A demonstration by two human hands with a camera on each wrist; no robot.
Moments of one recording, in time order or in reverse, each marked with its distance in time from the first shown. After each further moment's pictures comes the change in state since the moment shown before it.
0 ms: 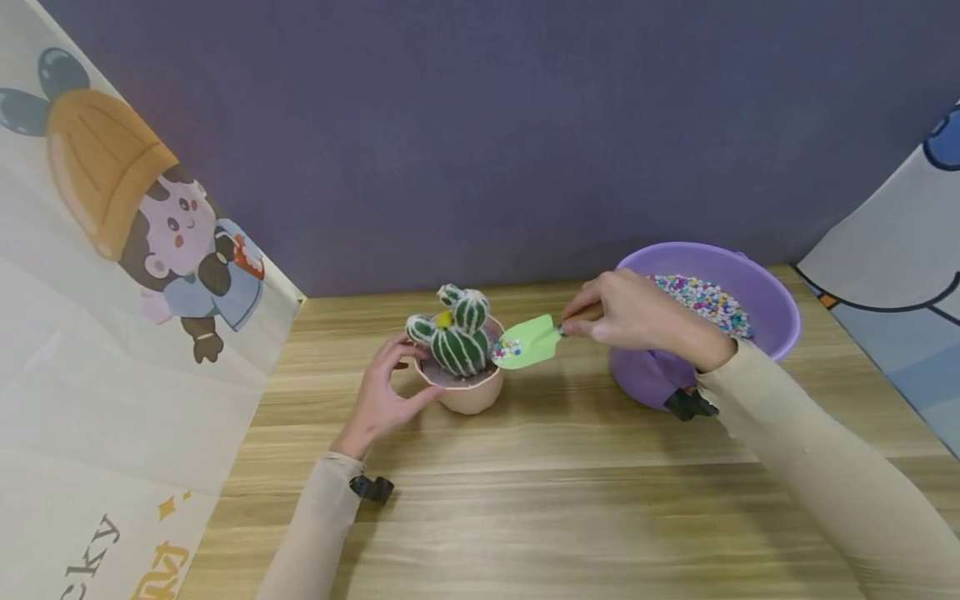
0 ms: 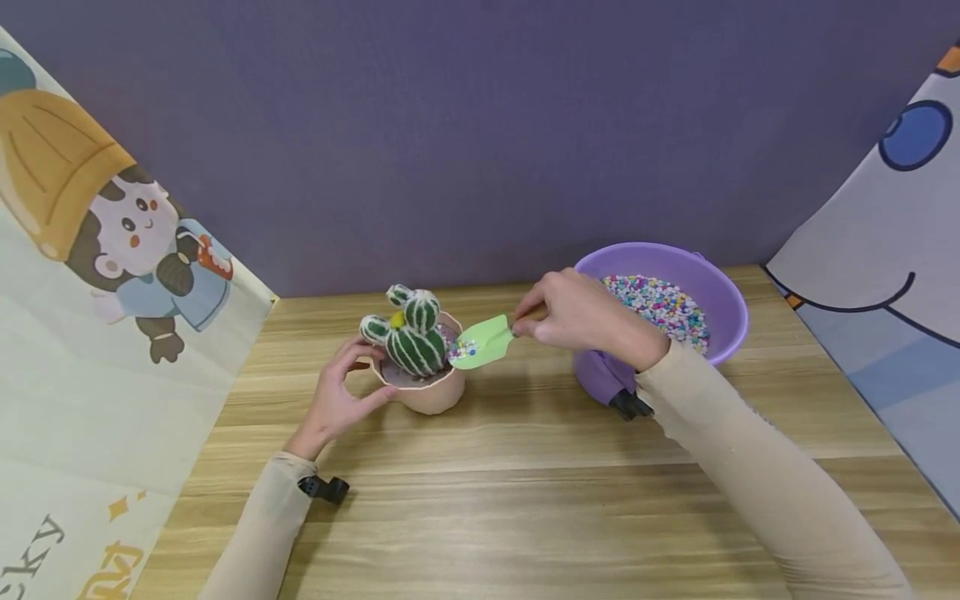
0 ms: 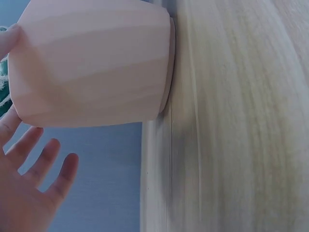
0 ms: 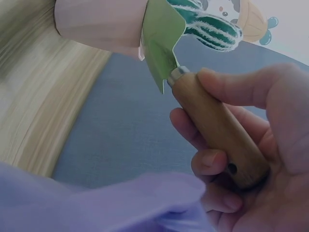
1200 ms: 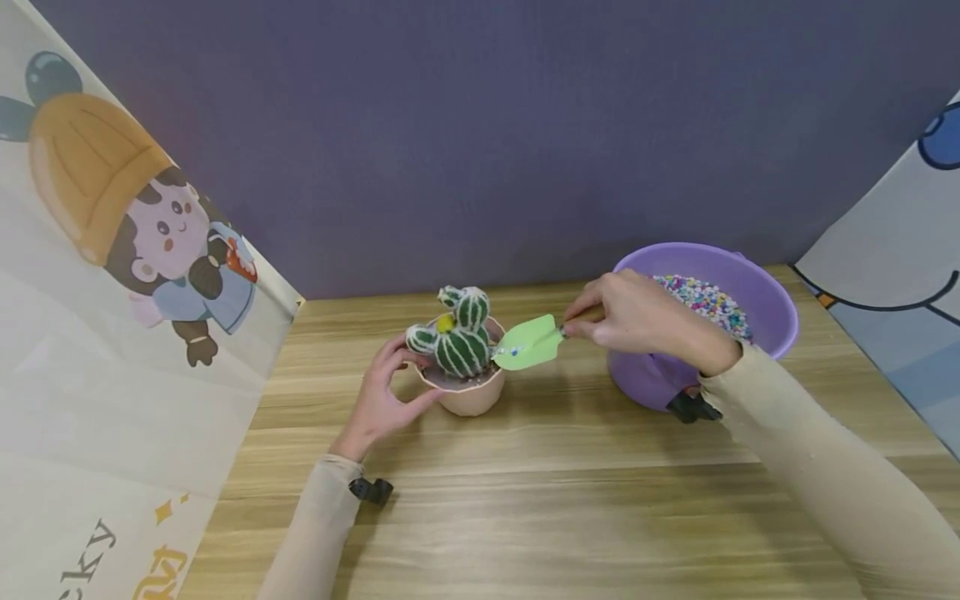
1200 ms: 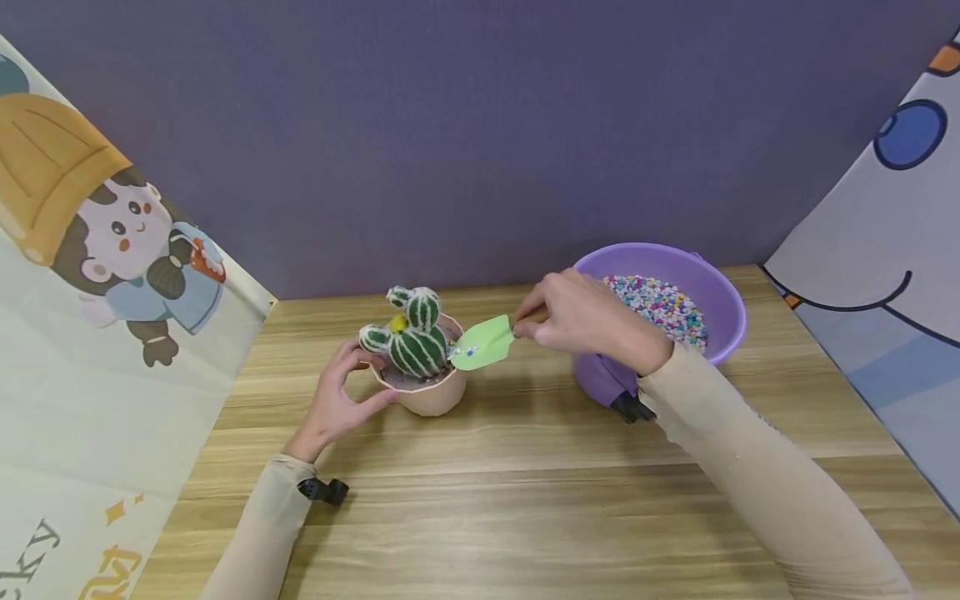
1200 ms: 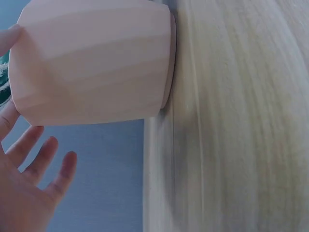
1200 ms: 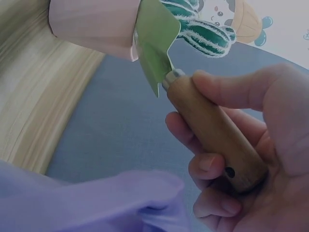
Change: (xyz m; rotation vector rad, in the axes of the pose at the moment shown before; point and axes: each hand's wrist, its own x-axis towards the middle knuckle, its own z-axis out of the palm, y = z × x) left_hand -0.006 -0.006 -0.001 0.012 -0.016 0.098; right_hand -0.019 -0.013 0.003 -0.034 0.026 0.021
